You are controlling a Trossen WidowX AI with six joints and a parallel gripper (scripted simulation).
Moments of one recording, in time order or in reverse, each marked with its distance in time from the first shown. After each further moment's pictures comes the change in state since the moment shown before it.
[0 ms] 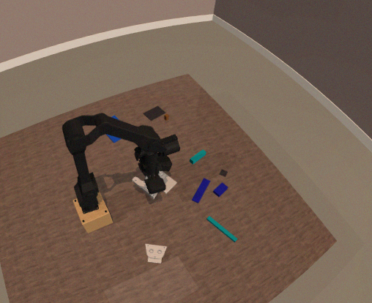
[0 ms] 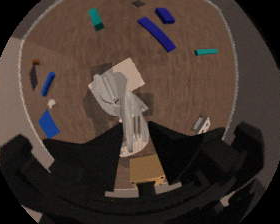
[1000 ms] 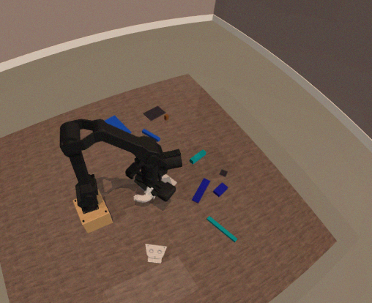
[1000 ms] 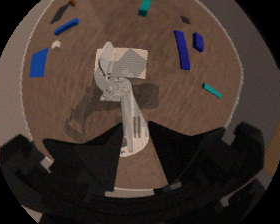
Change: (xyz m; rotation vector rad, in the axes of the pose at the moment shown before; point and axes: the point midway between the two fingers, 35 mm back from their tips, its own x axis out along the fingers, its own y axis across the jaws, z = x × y) arm 0.001 -0.046 -0.014 -0.593 0.003 -0.003
